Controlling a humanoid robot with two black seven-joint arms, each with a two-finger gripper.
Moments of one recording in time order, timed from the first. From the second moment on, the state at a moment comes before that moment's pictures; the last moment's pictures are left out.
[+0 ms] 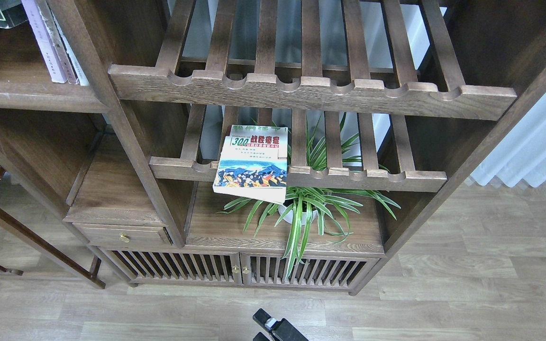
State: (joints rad) left arm -0.92 0.63 -1.35 -0.96 0.58 -0.49 0.28; right arm -0.36 0.01 0.76 1.19 0.12 0.58 -0.13
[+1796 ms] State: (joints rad) left arm -0.91 0.59 -1.36 -0.87 0.58 -0.49 0.16; right arm -0.36 0.01 0.77 1.20 0.13 0.58 -0.13
